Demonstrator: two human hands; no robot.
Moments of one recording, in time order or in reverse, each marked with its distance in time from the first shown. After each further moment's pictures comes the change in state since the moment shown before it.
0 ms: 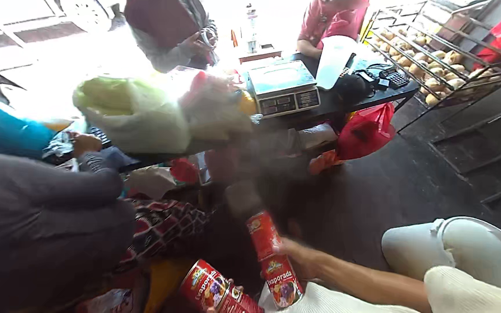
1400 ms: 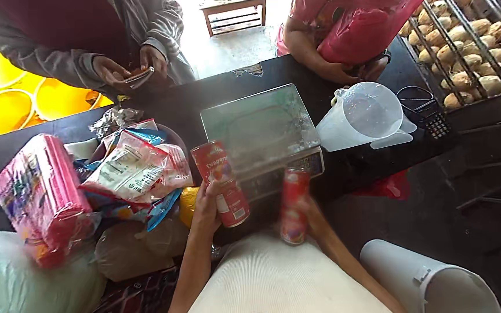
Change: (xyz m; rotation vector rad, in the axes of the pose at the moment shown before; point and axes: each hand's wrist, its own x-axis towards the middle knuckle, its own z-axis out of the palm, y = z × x) left_hand 0.508 -0.027 0.578 0.405 -0.469 -0.090; right_hand 0.117 -0.464 -0.301 -0.073 0.761 -0.518
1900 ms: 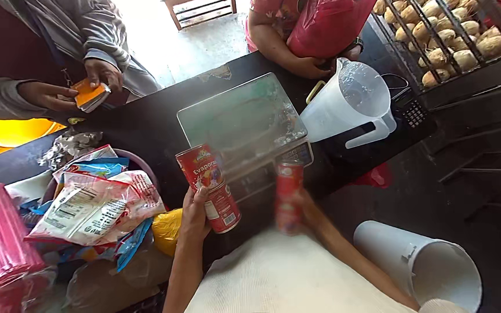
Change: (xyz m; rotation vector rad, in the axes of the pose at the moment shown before) left_hand 0.036 -0.004 0.043 0.052 -0.080 -0.005; right_hand 0.035 -0.025 -0.045 0.118 -0.028 -0.026
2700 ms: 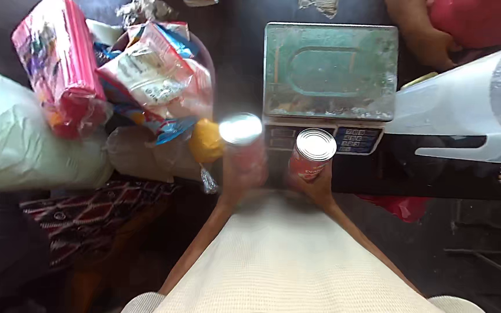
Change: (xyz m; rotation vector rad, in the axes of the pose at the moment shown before) left_hand -0.097 -0.075 -0.010 0.398 0.385 0.361; right_hand 0.008 0.010 0.056 -0.832 -0.208 -0.478
